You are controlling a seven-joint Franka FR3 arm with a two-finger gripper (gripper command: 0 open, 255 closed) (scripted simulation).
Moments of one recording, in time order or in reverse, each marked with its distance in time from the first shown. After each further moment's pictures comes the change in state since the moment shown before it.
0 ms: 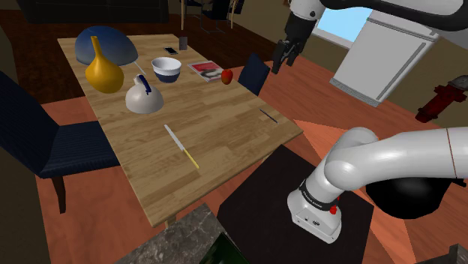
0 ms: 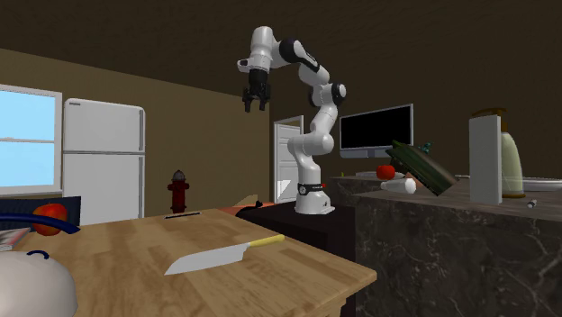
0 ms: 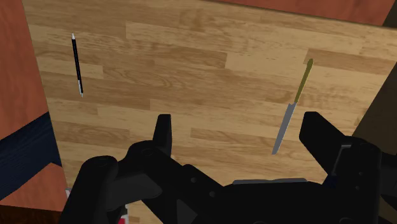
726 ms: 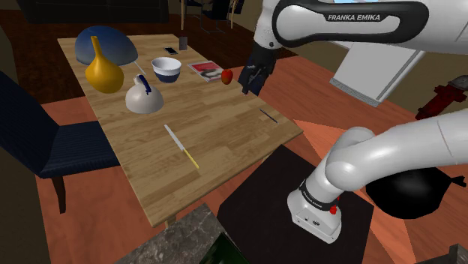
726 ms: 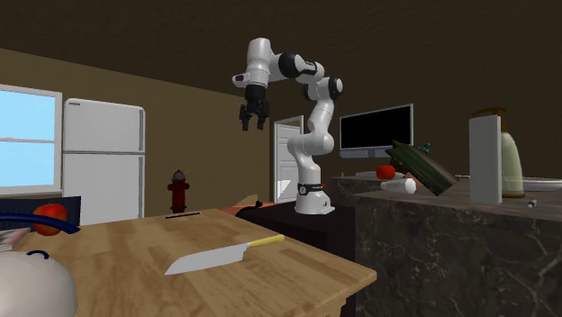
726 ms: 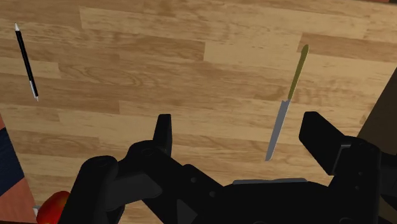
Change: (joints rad) arm 0.031 0.162 0.079 -0.118 0.058 0.260 0.133
